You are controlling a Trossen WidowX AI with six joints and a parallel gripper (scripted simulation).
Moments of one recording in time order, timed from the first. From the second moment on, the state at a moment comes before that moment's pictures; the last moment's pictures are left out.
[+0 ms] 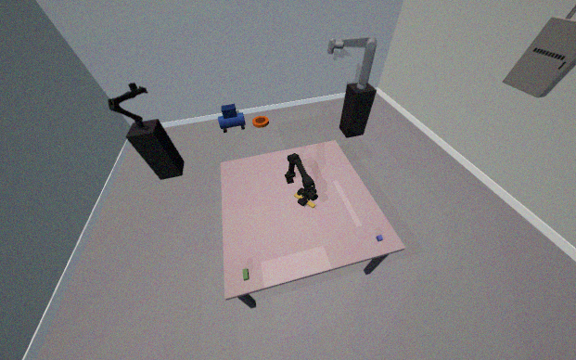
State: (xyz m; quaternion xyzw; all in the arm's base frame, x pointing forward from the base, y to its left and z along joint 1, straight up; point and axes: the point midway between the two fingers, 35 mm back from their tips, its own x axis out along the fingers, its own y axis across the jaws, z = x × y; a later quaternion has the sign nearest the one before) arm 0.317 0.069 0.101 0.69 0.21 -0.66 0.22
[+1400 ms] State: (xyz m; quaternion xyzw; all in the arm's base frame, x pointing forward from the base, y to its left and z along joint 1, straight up) arm 0.317 0.069 0.098 0.69 0.21 -0.66 0.21
